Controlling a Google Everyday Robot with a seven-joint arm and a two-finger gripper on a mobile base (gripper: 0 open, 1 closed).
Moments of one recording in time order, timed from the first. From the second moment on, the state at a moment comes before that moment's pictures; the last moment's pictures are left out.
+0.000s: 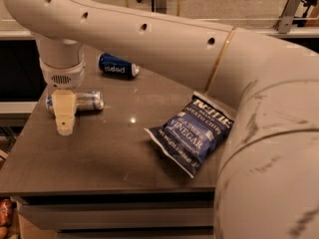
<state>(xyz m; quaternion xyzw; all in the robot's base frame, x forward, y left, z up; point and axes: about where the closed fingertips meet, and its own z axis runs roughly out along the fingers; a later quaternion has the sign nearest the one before) 0.534 0.217 0.849 -0.75 0.65 0.03 0.13</state>
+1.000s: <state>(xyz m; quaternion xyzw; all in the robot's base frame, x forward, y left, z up) 0.535 0.223 0.839 -0.75 0.65 0.01 0.10</state>
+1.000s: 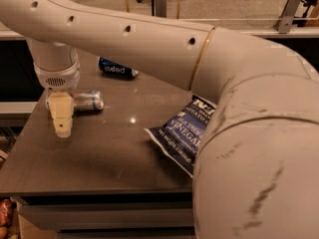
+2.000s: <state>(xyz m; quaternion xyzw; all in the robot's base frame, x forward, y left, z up) 0.536 0.205 0.831 -0.74 0.67 -0.01 0.07</state>
